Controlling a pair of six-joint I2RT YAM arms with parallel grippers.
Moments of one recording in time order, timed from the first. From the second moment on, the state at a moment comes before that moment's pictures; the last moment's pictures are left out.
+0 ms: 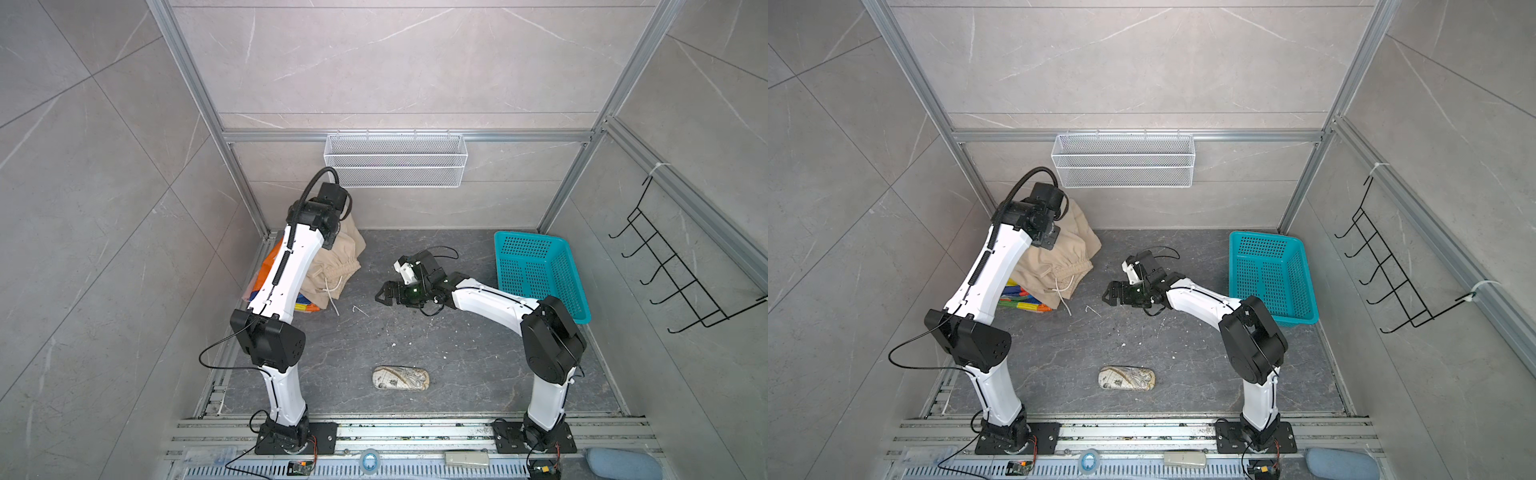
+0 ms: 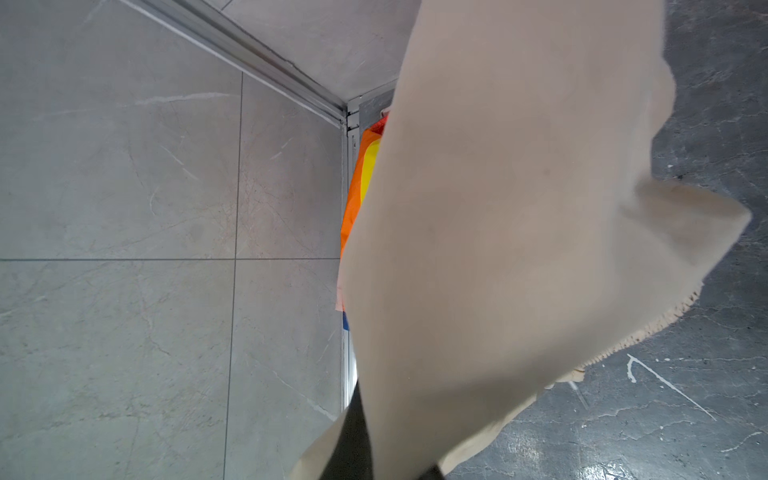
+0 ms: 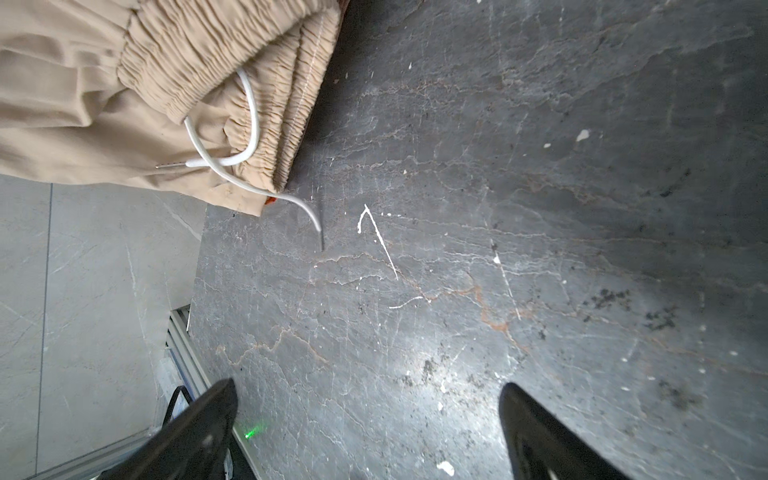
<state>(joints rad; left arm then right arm) -0.27 1.87 2.16 -1.30 -0.60 0.11 0.68 1.90 1.39 -0.31 -0.41 0.61</state>
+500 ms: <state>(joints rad) 0.11 1.84 1.90 -1.05 -0.26 0.19 0.70 1.94 1.41 -0.30 -0.45 0.64</state>
